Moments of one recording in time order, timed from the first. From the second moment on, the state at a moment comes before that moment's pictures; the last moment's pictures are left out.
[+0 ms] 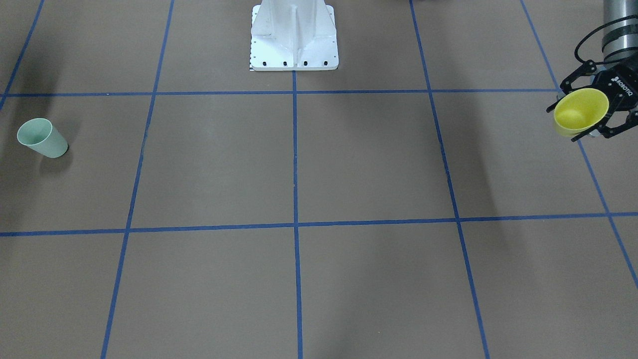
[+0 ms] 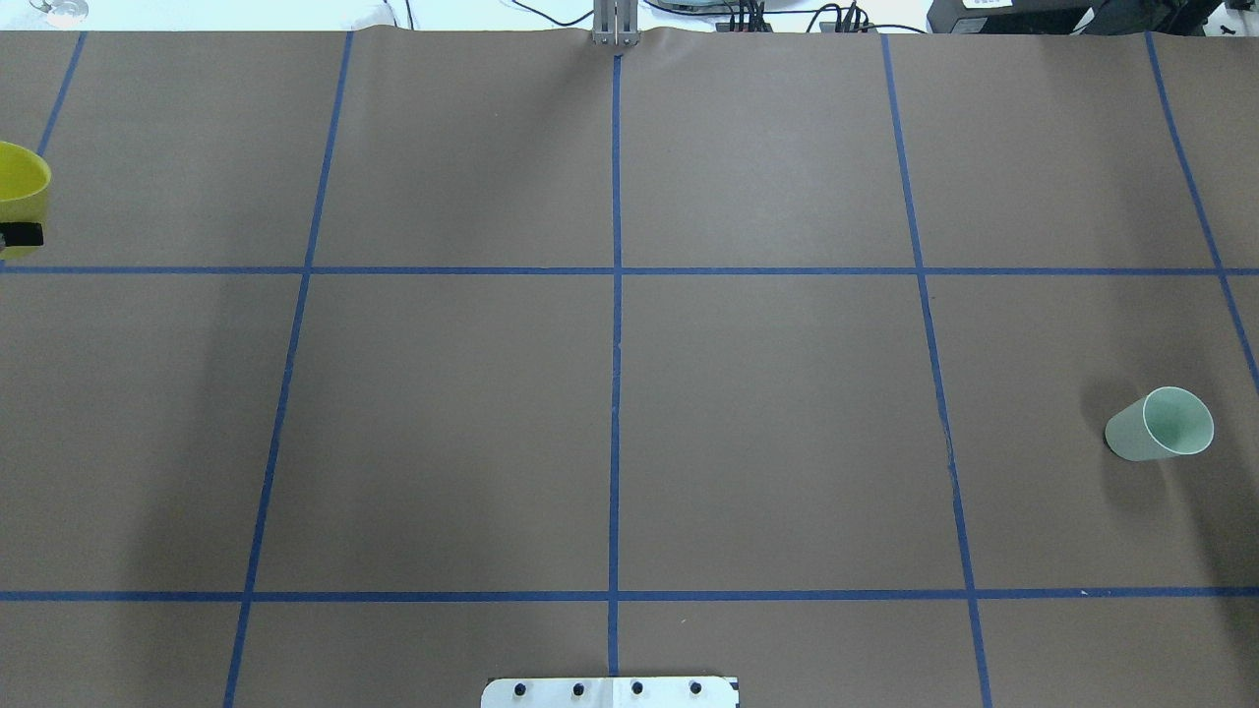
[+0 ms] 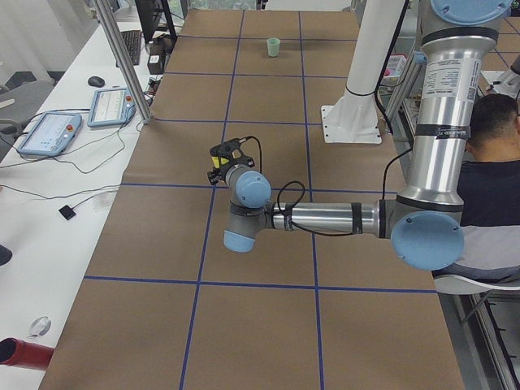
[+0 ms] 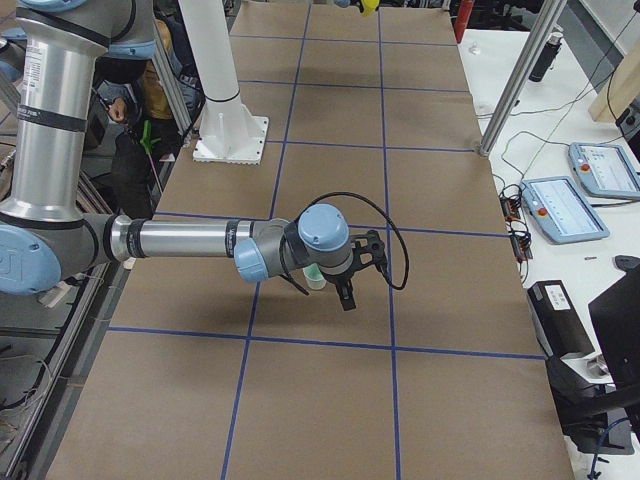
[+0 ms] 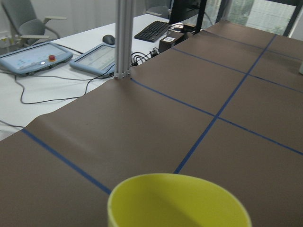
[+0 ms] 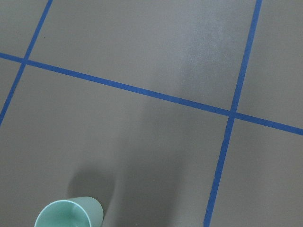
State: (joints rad) left arm -1.26 -1.69 -1.44 -3.46 -2.47 -0.55; right arm 1.52 -1.78 1.82 -1.23 2.48 0.07
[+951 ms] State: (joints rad) left arm -0.83 -1.94 -1.42 -3.59 -2.26 -0.56; right arm 1.51 -1.71 1.91 -1.23 2.58 0.36
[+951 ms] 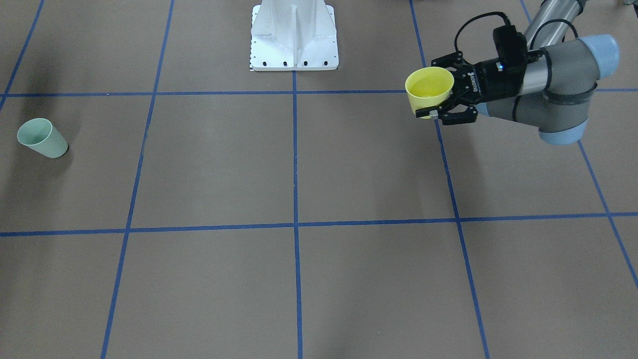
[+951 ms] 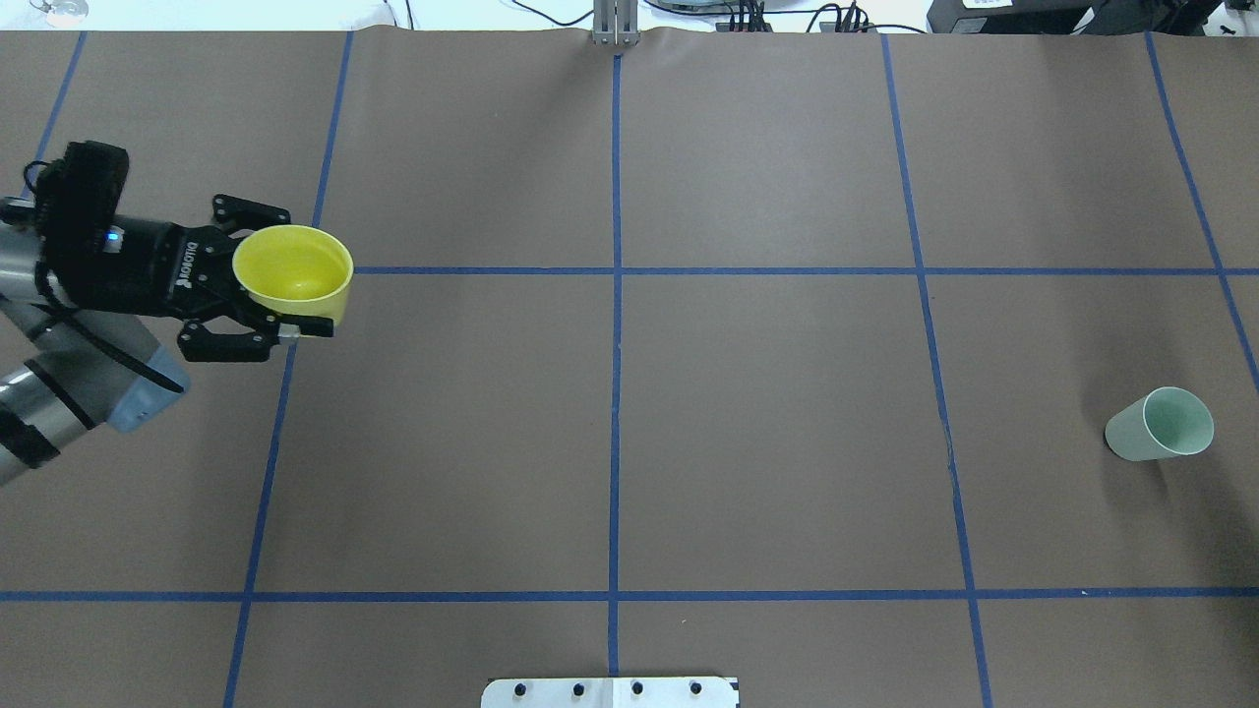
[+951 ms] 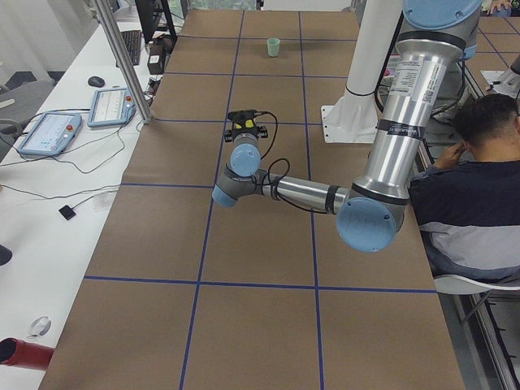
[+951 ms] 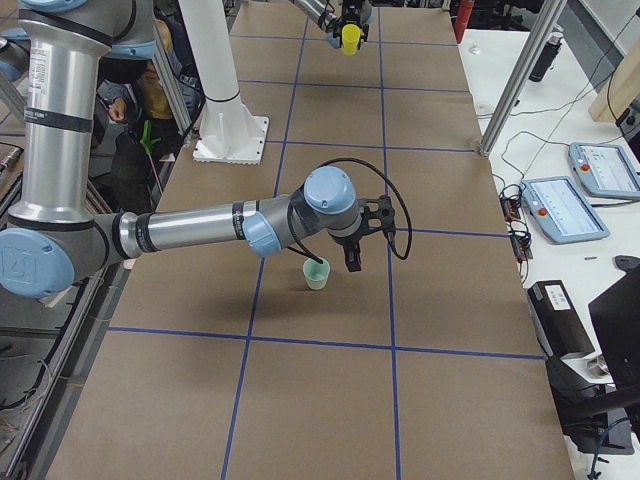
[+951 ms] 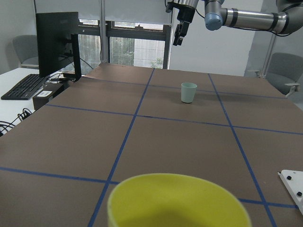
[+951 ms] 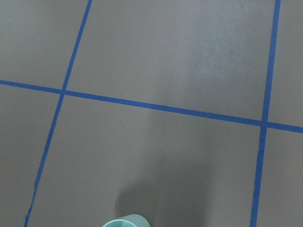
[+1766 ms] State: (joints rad) left arm -0.75 -2.09 -1.37 -3.42 -2.13 -0.56; right arm 1.29 -1.42 1.94 -1.23 2.58 0.79
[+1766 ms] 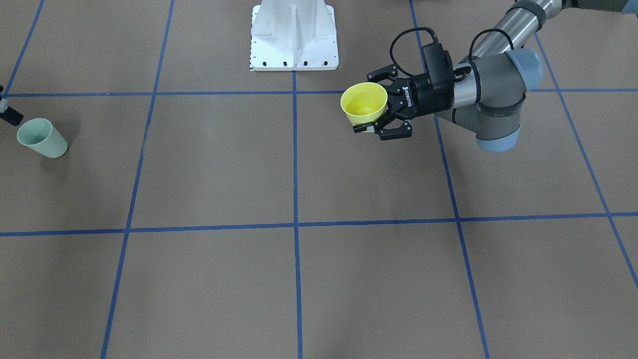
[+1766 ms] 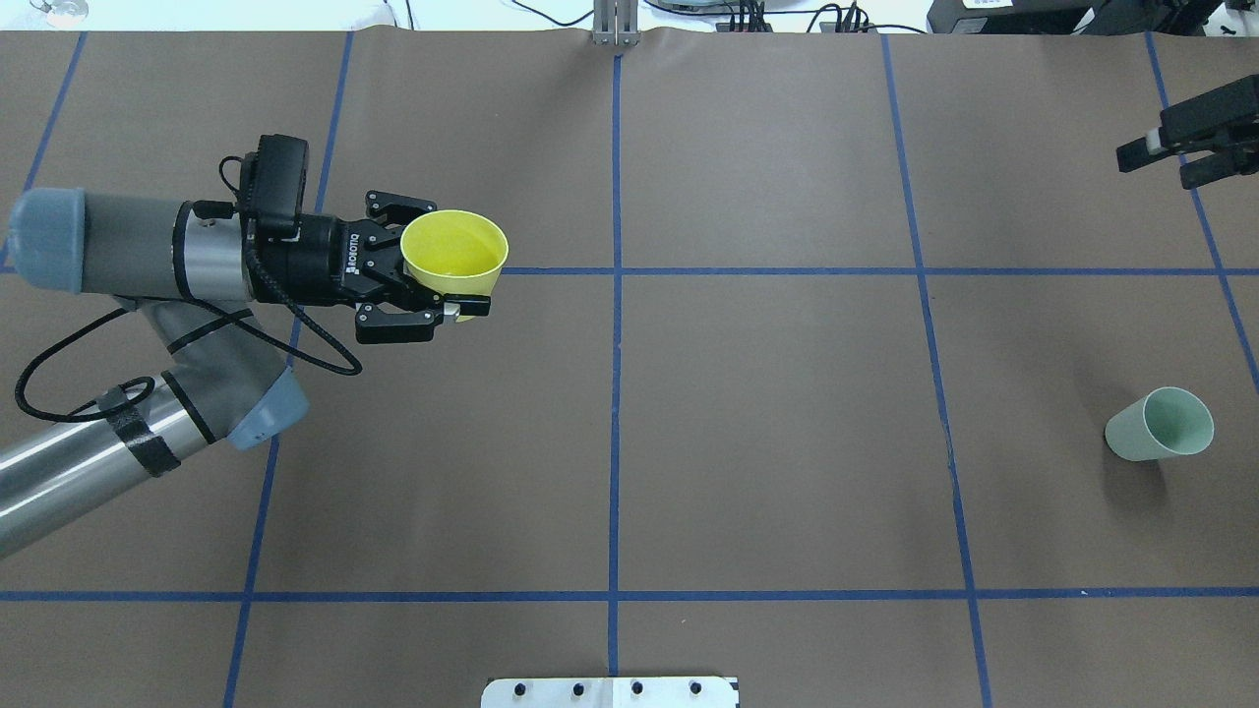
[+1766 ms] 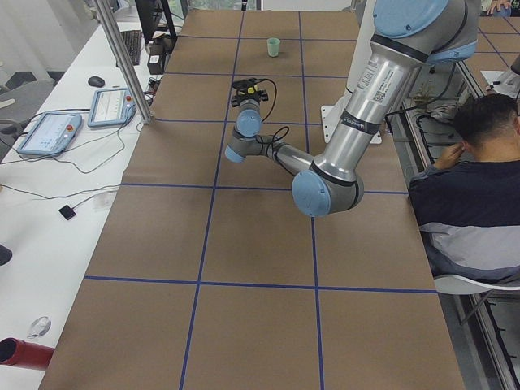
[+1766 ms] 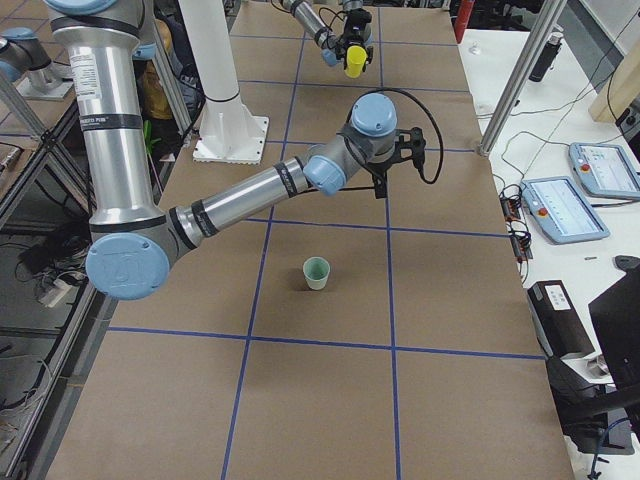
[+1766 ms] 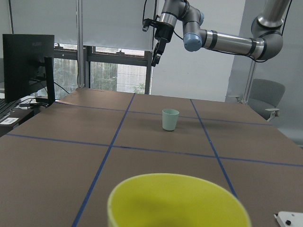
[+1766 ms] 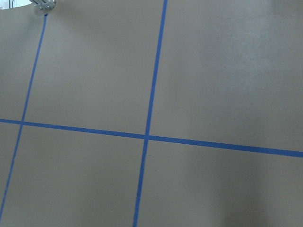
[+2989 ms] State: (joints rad) left arm -0.69 -2.20 -1.27 -3.37 -2.06 -0.41; right arm 0.85 -0.95 1.93 -1.47 2.35 1.20
